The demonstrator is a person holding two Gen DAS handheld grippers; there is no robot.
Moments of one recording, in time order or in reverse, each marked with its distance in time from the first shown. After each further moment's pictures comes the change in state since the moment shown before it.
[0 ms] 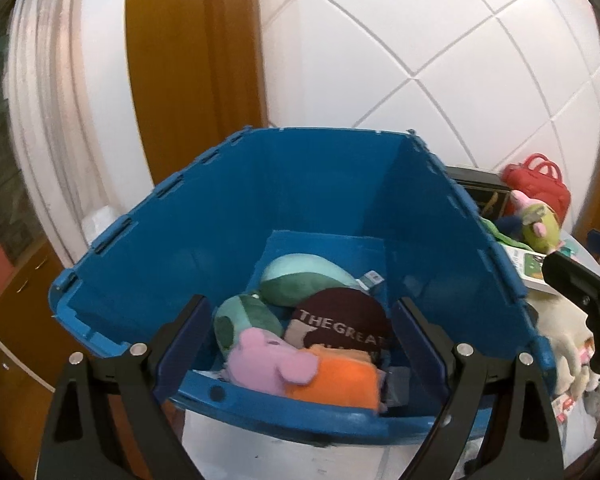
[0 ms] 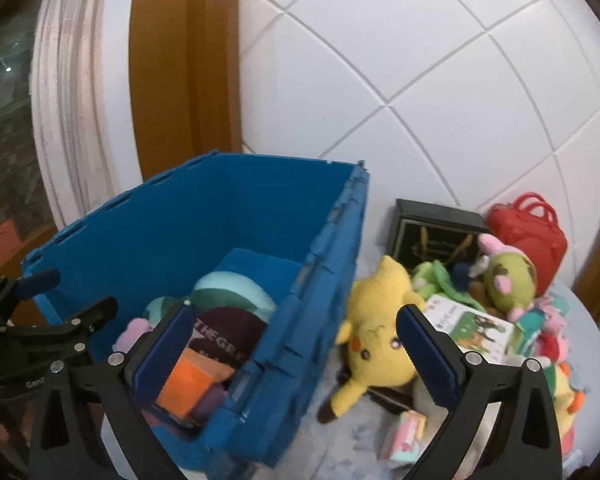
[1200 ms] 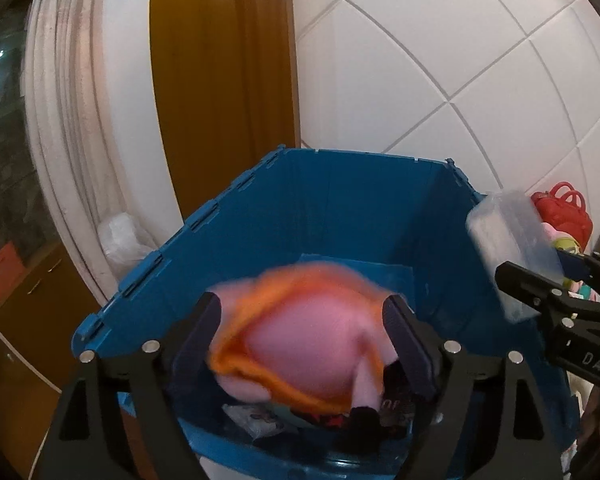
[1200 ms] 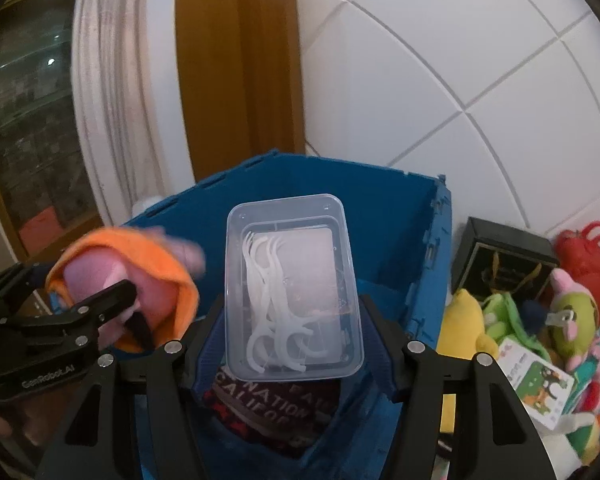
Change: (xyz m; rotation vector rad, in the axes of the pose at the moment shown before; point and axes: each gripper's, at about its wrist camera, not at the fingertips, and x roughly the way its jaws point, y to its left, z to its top) left arm 0.020 0.043 0.038 -0.051 -0.039 0.063; right arm 0.064 0.051 0.042 -0.067 0.022 0.209
